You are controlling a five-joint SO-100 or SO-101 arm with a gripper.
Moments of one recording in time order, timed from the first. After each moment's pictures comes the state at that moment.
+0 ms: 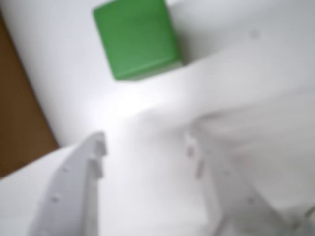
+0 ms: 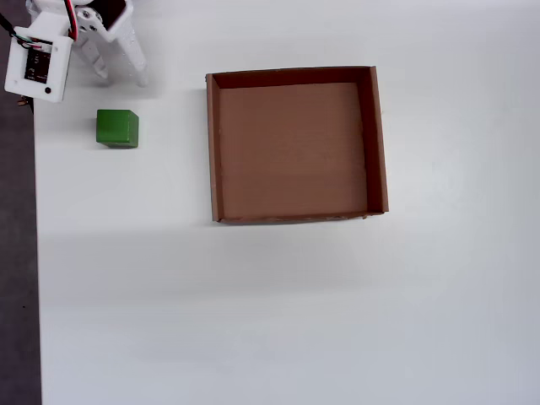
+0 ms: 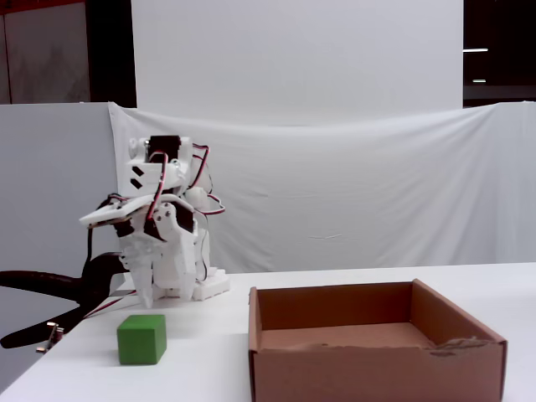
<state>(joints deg) 0.8 182.0 170.6 70.0 -53.8</state>
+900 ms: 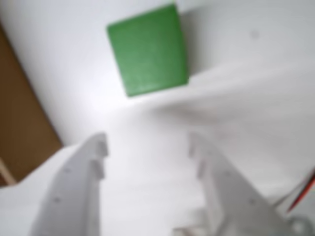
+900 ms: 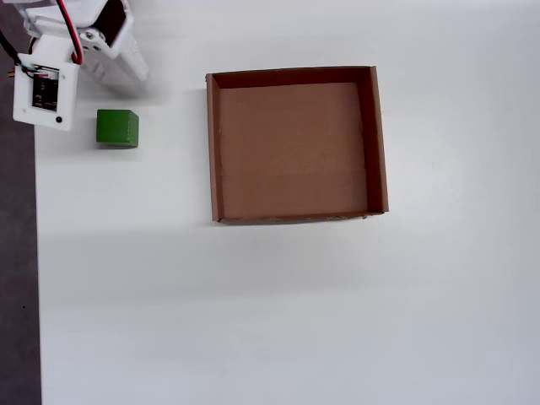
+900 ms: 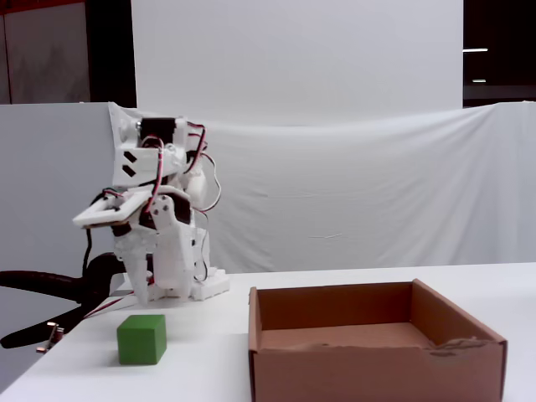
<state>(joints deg) 0.4 149.1 153.2 55.7 -56.7</state>
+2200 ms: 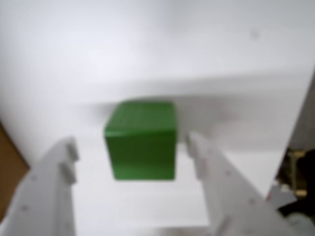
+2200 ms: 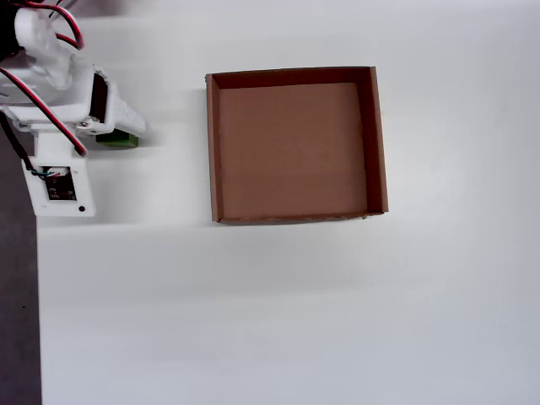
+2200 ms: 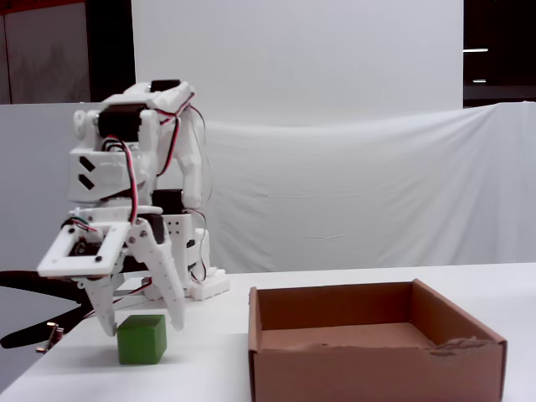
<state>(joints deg) 3.9 106.6 129.7 45.5 -73.9</state>
